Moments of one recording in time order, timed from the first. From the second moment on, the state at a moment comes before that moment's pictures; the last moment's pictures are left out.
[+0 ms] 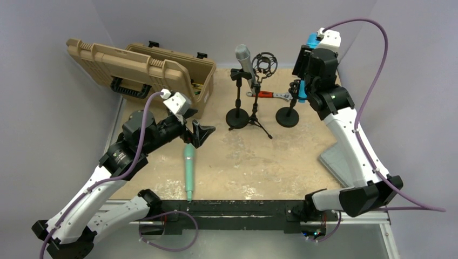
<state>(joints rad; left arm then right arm) -0.69 0.80 1.06 -0.38 0.17 -0.07 0.31 1.33 1.55 -0.44 0.54 0.19</state>
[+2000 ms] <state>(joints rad) -0.70 0.73 1.04 -0.37 -0.08 -0.07 0.70 1.03 1.09 -0.13 -0.29 0.41</state>
